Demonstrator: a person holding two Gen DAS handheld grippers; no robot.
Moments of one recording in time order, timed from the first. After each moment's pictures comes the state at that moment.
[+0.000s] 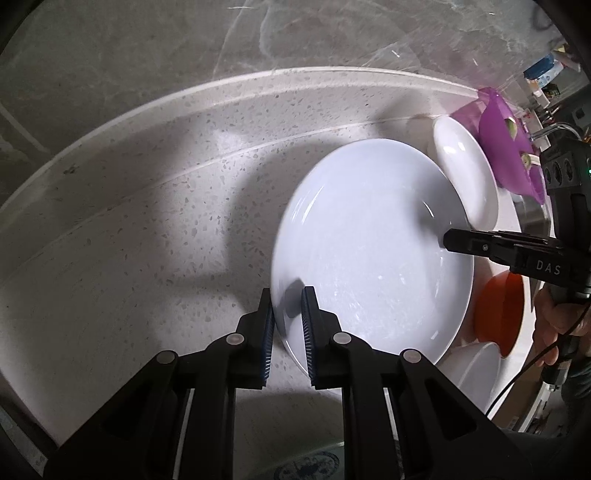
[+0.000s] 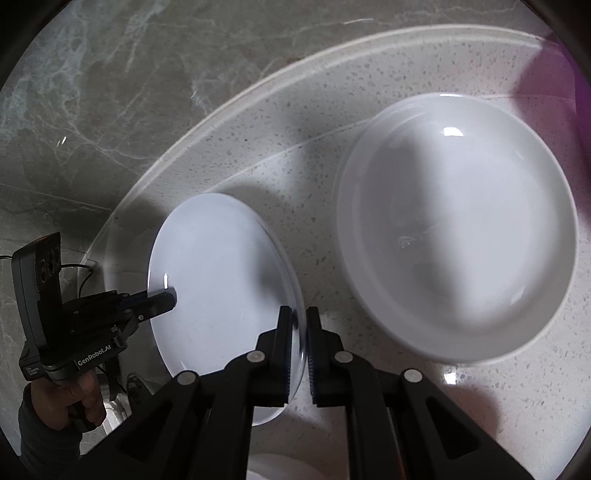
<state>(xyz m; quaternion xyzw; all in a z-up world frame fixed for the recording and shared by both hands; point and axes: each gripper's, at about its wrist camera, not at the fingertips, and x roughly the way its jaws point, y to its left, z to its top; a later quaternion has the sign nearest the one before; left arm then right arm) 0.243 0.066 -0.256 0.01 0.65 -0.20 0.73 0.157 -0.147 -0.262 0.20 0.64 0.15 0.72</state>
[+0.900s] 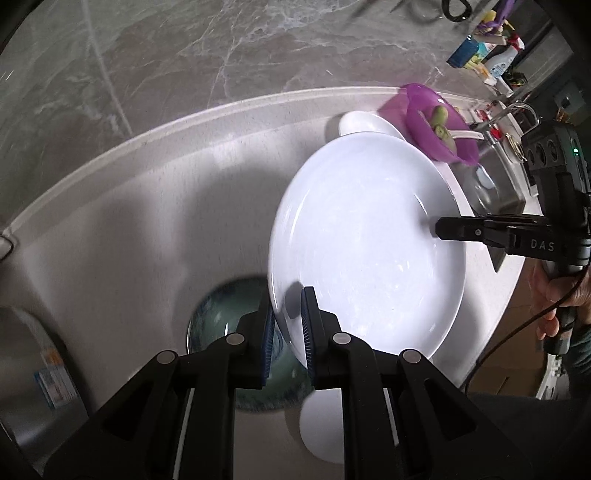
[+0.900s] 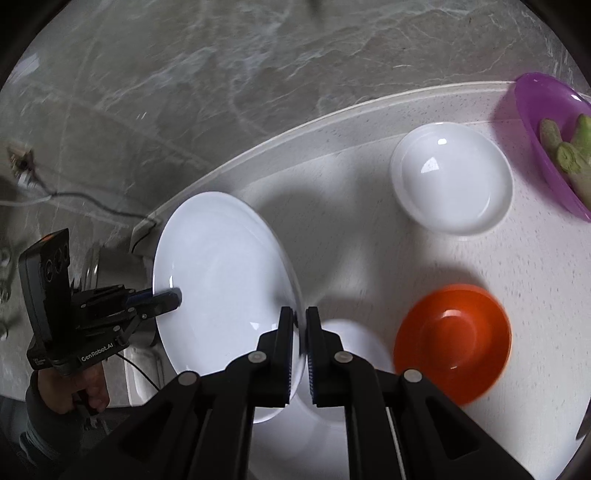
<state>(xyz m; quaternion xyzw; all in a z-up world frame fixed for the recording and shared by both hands) 0.085 0.067 -0.107 0.02 0.61 -0.20 0.76 0.062 -0.155 -0.147 0.19 0.61 0.22 0.74</state>
